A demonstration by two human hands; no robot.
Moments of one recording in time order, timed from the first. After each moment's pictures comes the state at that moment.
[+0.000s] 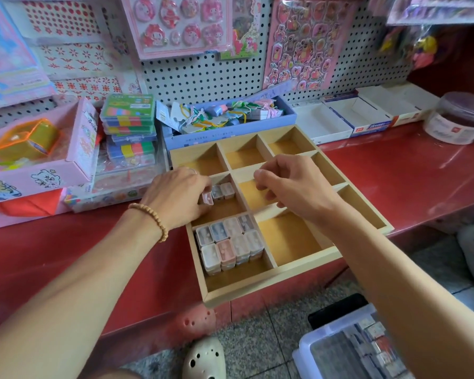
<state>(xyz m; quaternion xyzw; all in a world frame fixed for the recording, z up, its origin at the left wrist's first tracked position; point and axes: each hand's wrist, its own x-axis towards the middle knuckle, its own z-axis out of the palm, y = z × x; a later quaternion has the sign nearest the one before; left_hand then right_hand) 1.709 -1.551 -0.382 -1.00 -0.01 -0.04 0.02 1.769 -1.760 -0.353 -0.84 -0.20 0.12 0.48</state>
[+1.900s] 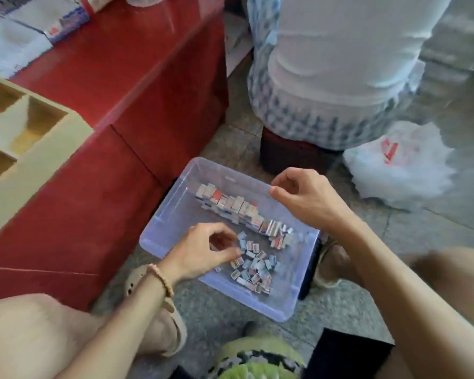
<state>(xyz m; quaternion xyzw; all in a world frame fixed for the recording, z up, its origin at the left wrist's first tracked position) 1.560 -1.932 -0.500 -0.83 0.23 0.33 -0.39 1.520 -2.162 -0.441 -0.90 0.16 0.05 0.39</state>
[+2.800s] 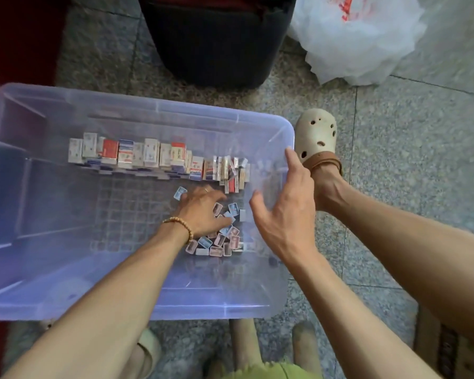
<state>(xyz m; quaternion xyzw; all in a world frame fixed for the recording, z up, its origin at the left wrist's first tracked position) 1.580 -2.050 -0.783 -0.81 0.43 0.40 -0.07 1.449 -2.145 -0.679 -0.83 0.47 -0.10 0.28</state>
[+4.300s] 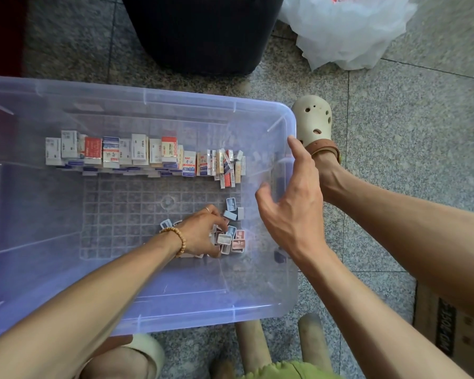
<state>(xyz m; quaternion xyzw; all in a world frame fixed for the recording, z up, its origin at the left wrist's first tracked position) 1.569 -2.026 -0.807 -0.68 0.49 0.54 -0.04 1.449 -2.146 -0.683 -0.83 0.47 -0.14 0.28</state>
